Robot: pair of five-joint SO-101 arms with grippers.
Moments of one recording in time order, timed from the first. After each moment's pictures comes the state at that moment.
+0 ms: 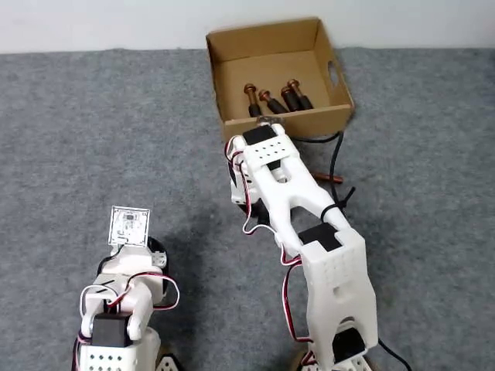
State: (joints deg) left arm -1.6 -102.4 96.7 64.4 5.9; right arm -26.5 36.0 -18.5 85.0 -32.7
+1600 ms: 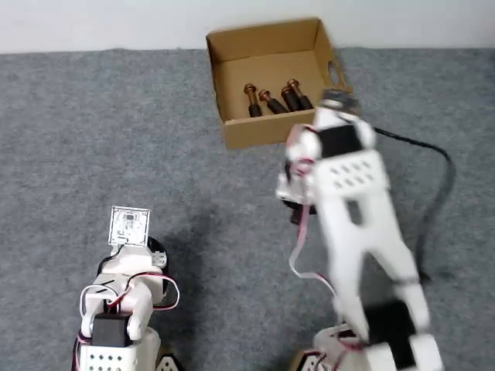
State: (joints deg) left arm -1.6 -102.4 96.7 64.4 5.9; right arm -14.5 -13.7 2.7 100.1 -30.1
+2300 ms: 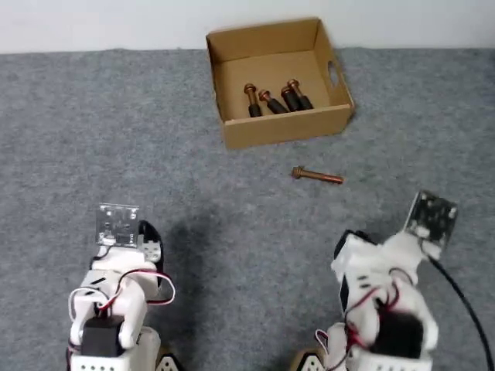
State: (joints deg) left arm -1.4 -100.8 84.6 64.5 5.9; right arm 4.0 -91.8 65.0 79.2 -19.8
